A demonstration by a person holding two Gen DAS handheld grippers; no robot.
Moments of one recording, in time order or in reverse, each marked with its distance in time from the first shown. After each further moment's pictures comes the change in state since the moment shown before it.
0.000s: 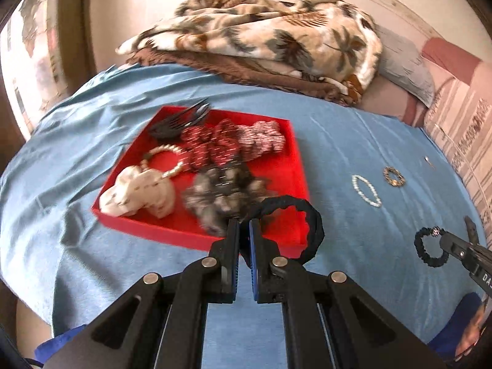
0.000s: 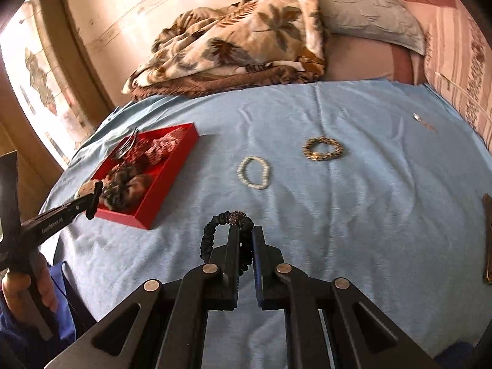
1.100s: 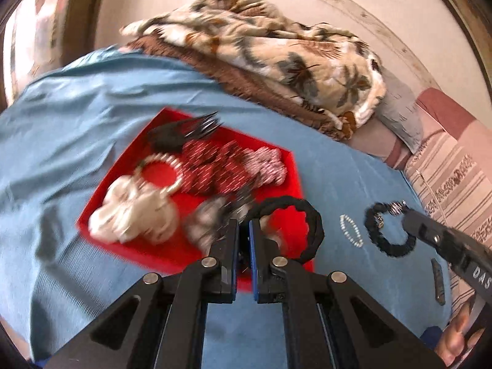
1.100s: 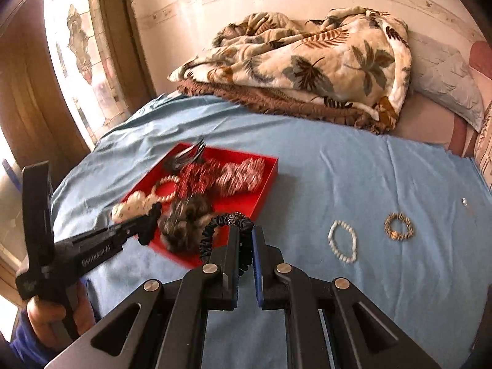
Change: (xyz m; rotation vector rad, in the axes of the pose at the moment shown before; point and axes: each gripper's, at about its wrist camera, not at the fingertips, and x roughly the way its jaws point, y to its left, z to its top) left arm 0.016 0.035 0.031 -0.134 -0.048 -0.185; right arm 0.030 0.117 0.076 -0.185 -0.032 0.055
